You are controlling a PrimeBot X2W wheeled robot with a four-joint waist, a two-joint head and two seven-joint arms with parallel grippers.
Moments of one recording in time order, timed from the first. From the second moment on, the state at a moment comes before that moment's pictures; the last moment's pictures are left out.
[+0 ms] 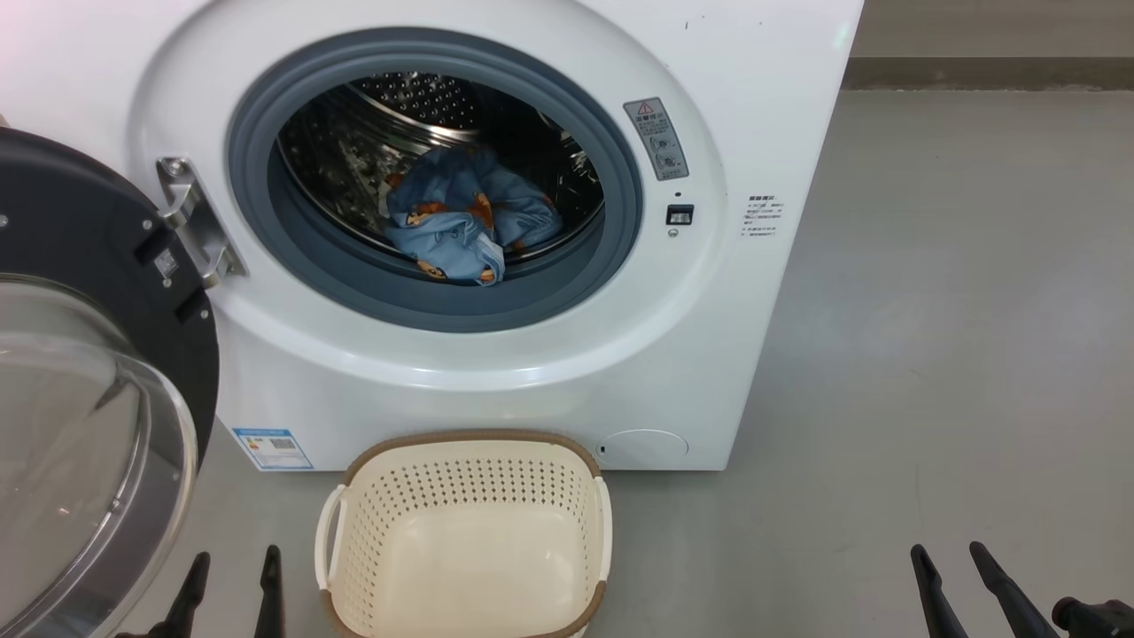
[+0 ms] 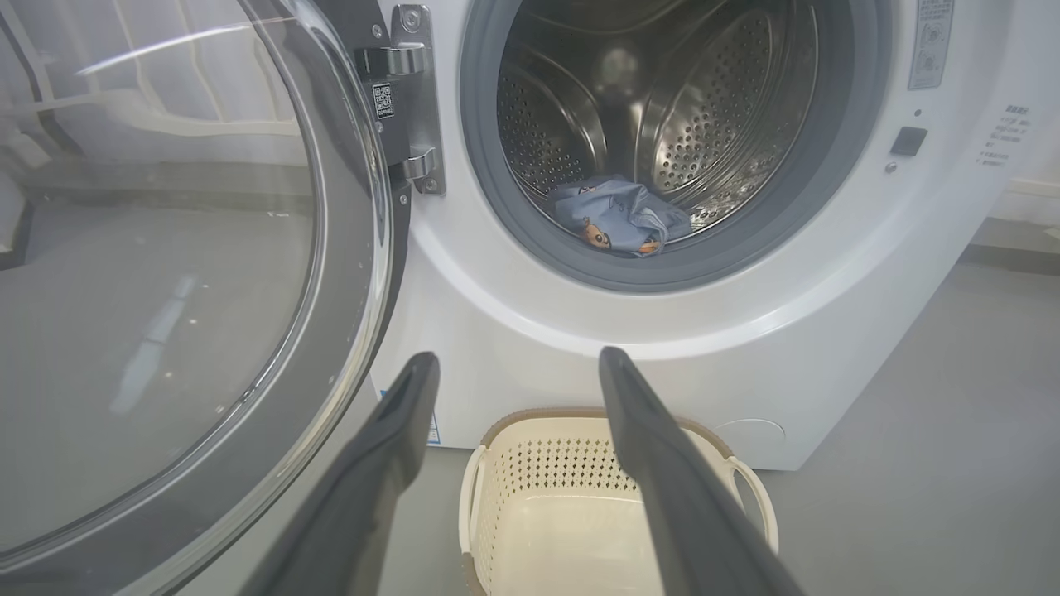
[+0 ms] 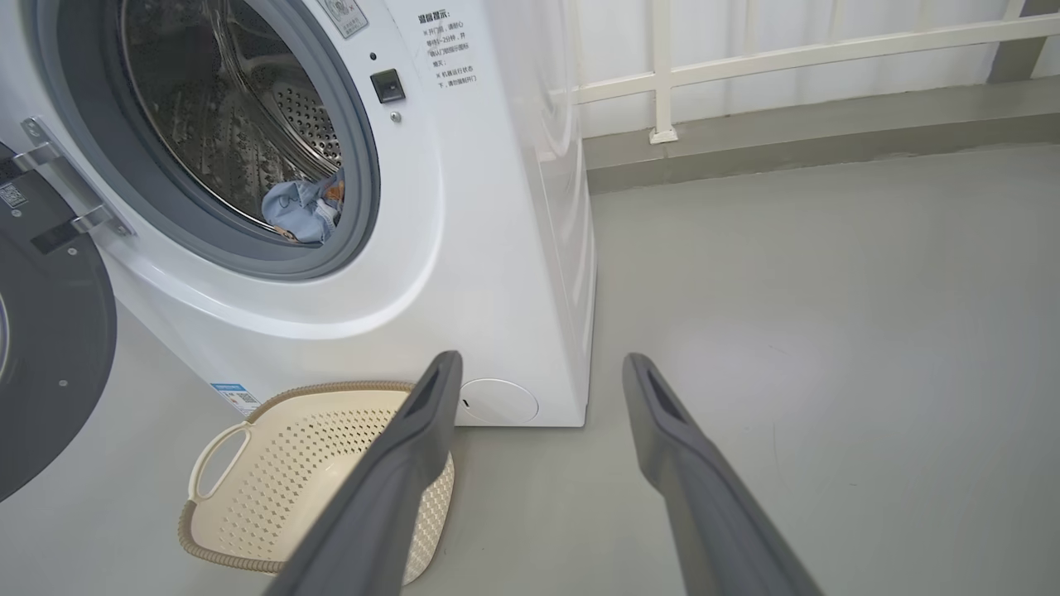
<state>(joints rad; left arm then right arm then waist) 0.08 0.04 0.09 0.21 -0.15 -0.13 -0.26 0.13 -0.23 0.02 0.22 0.43 0.13 -0.26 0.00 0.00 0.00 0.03</state>
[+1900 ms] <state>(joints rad) 0.08 0.04 0.09 0.19 -0.18 -0.12 -0.26 0.14 -0.22 0.02 0.21 0.43 0.13 -0.26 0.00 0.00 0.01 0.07</state>
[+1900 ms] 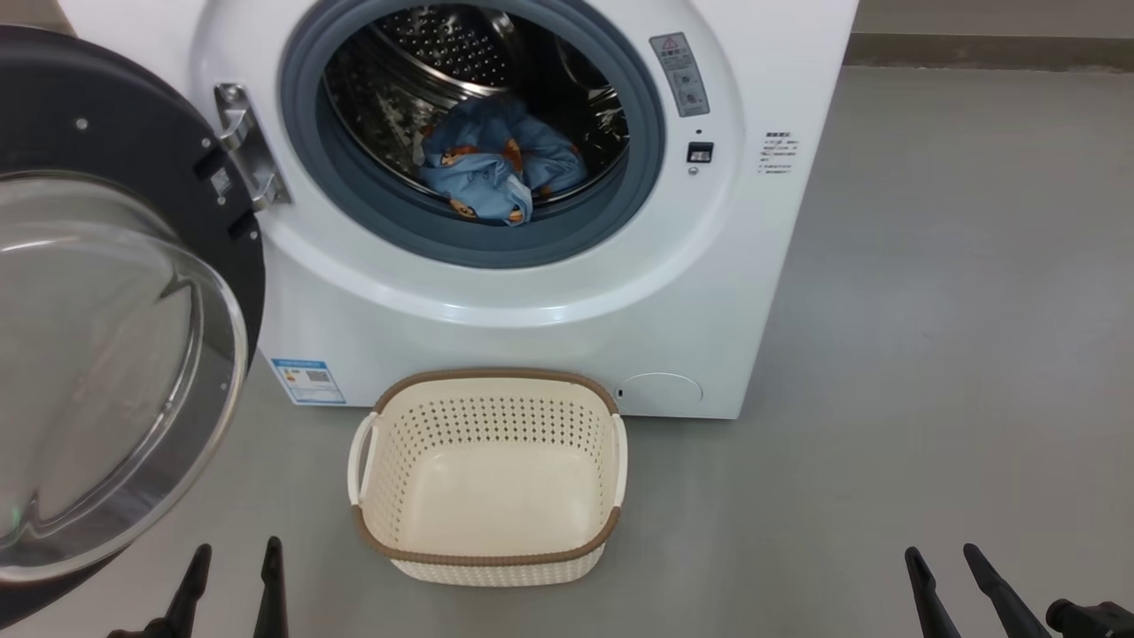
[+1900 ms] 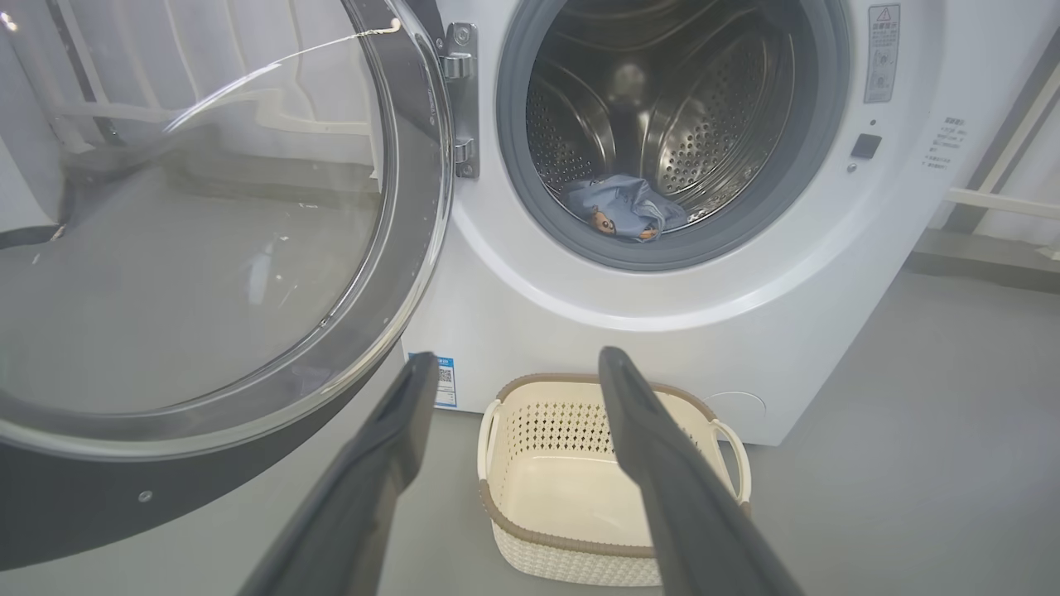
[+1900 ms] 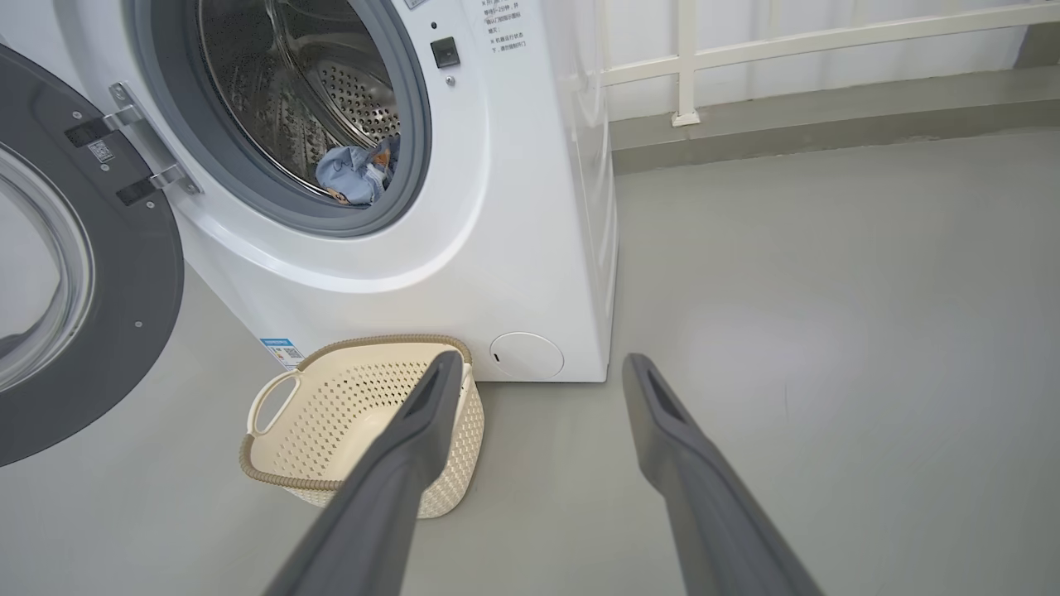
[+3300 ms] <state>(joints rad) 0.17 0.04 0.12 0.11 -0.28 0.01 -0.26 -0.03 -0.29 0.26 0.24 0.45 0.13 -0.26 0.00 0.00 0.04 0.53</state>
